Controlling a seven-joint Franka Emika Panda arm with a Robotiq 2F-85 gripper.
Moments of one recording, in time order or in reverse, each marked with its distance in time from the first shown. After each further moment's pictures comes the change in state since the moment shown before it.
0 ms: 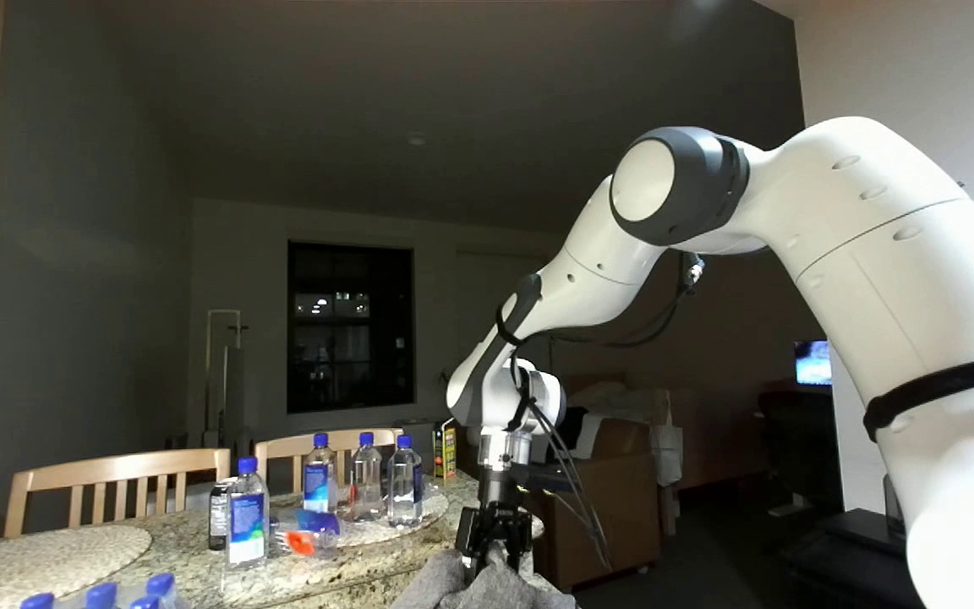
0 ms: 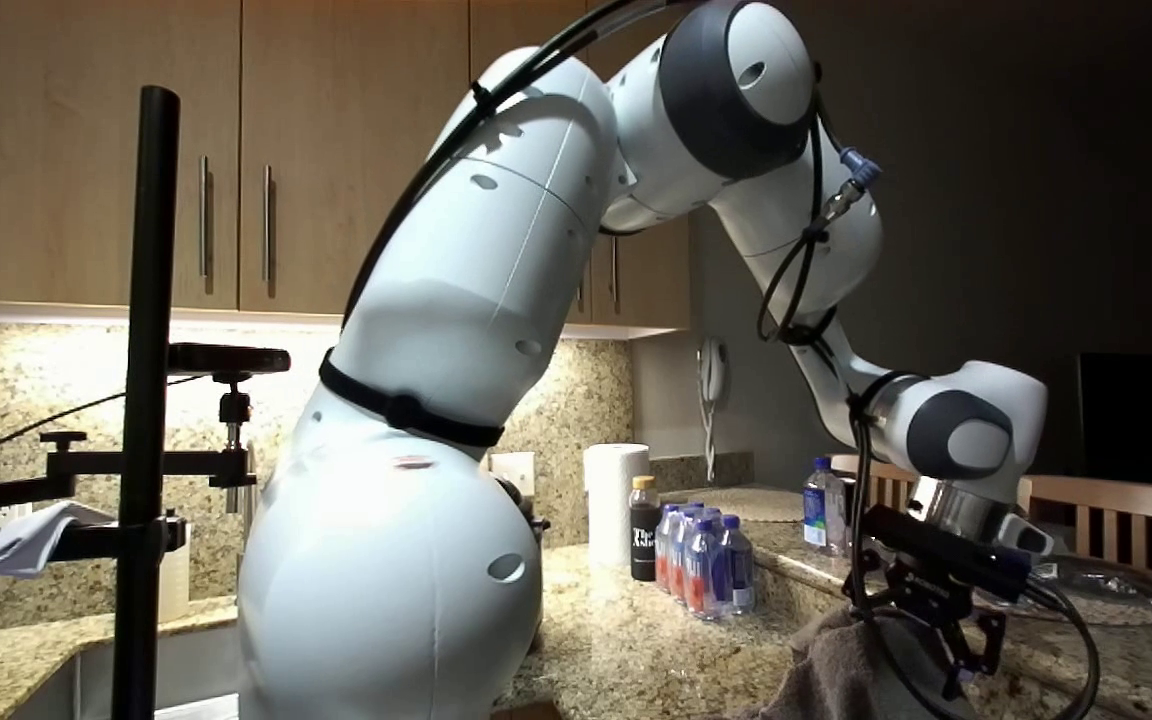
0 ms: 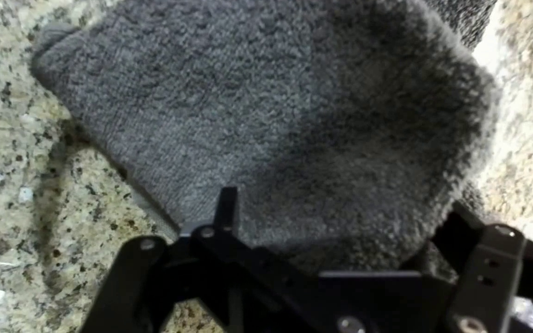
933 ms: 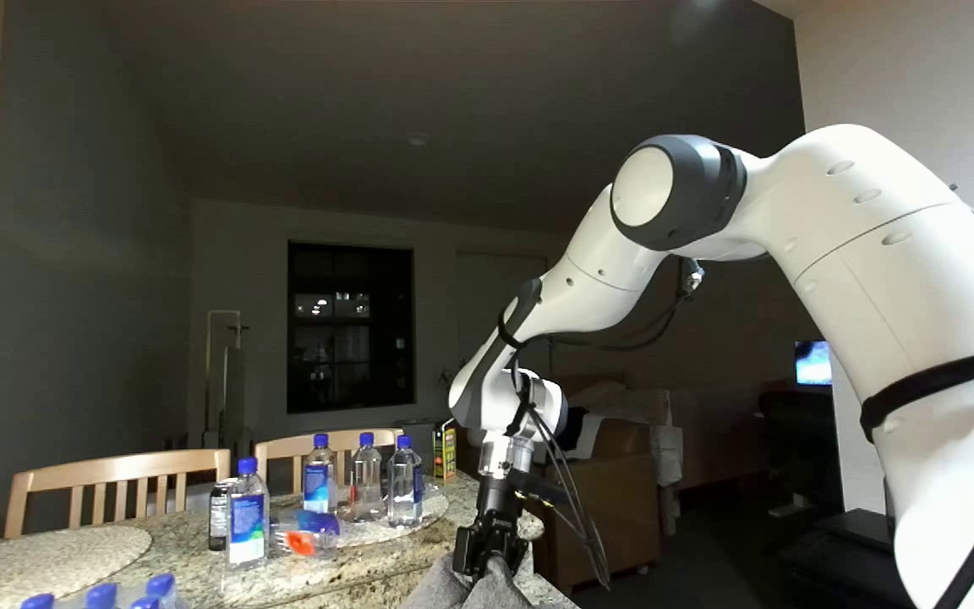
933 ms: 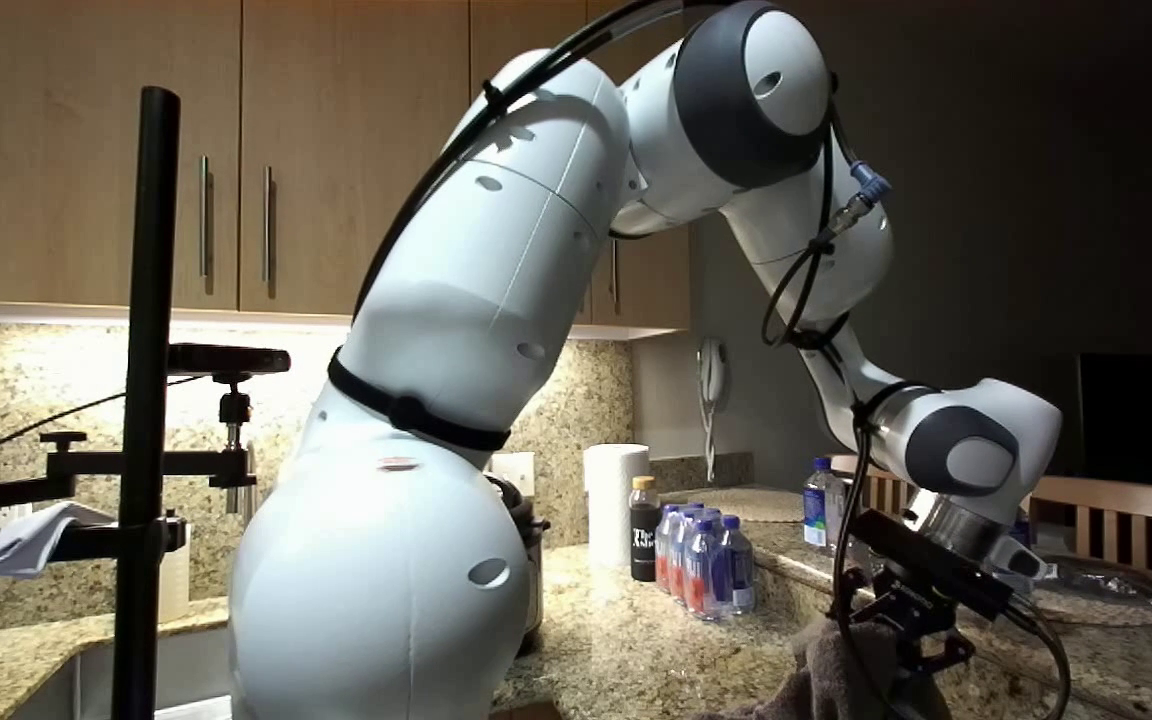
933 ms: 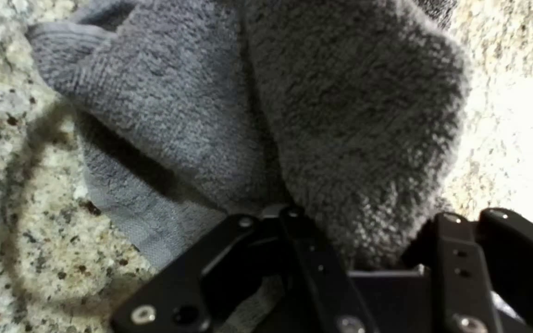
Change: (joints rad) arm -0.056 0.021 0.054 0.002 0.085 -0.057 0.000
